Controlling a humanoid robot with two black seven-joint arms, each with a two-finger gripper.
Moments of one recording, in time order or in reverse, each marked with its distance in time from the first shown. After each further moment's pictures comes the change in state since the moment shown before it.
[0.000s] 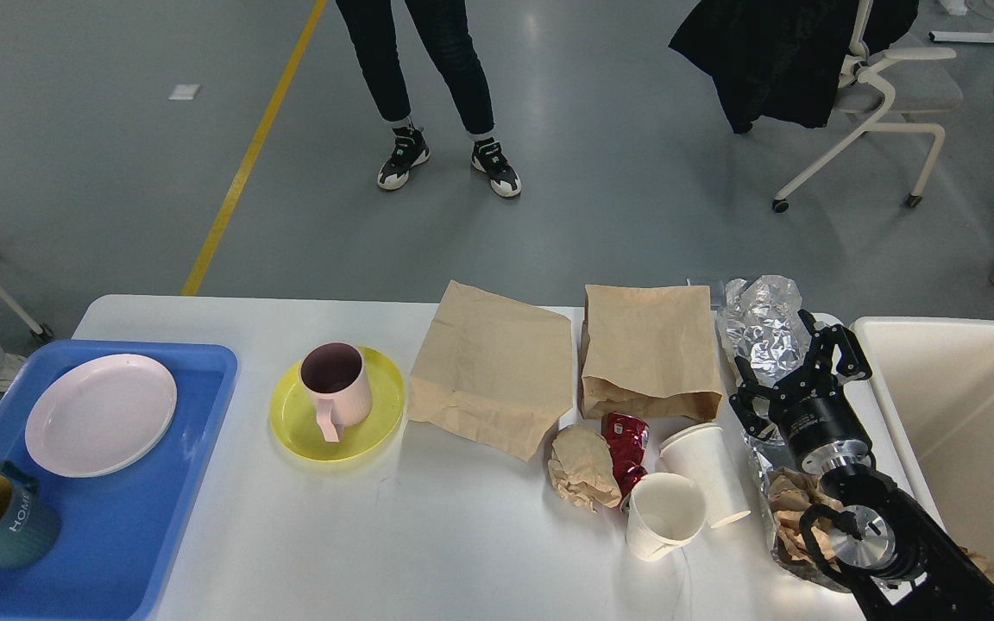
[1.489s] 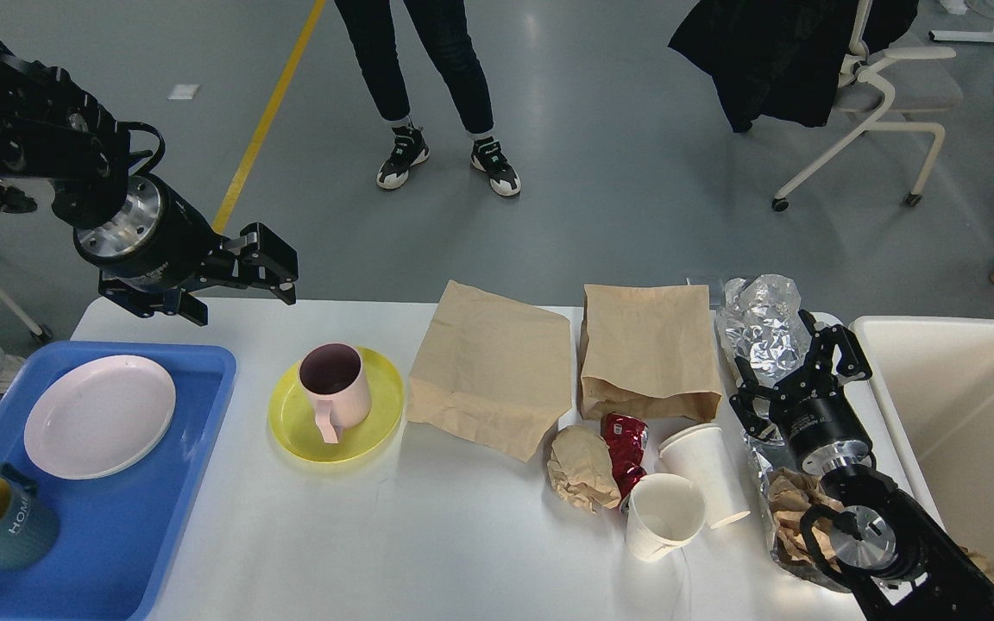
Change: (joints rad) left arm -0.668 -0.666 0.196 -0.571 -0.551 0.101 0.003; right arm 0.000 0.000 0.000 0.000 0.000 -0.001 0.000
